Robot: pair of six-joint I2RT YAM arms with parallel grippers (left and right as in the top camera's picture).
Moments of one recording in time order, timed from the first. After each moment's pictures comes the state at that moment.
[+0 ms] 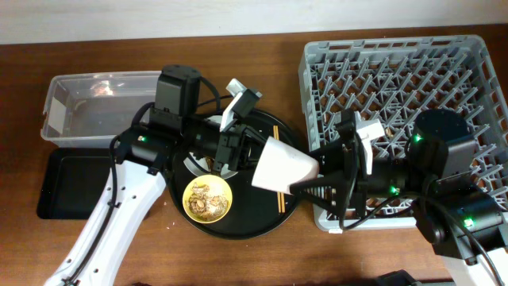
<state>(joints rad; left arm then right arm) -0.37 1.44 1.34 -0.56 1.51 -0.20 0.24 0.97 1.18 -0.66 -1.17 0.16</state>
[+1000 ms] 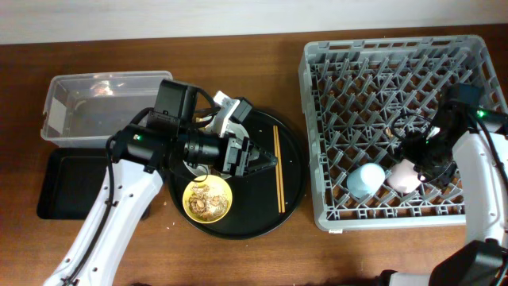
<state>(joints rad) -0.34 1.44 1.34 -0.90 1.01 -0.13 -0.30 1.52 1.29 -1.25 -0.01 0.39</state>
